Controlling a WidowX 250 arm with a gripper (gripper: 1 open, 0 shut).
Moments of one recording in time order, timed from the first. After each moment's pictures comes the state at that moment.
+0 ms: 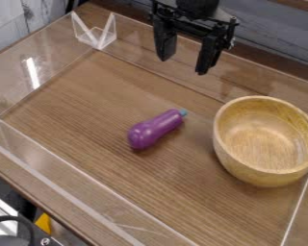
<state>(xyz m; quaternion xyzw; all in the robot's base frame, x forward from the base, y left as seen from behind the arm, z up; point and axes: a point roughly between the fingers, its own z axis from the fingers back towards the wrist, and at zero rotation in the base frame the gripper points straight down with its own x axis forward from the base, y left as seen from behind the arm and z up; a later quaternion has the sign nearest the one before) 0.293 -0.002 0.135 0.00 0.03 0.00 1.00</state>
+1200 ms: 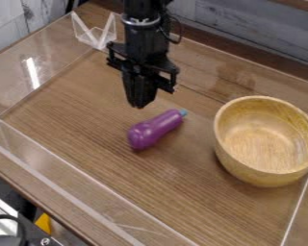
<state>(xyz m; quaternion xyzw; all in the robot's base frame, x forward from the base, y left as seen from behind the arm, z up) 0.256 0.038 0.081 -0.02 0.03 -0.03 1.00</state>
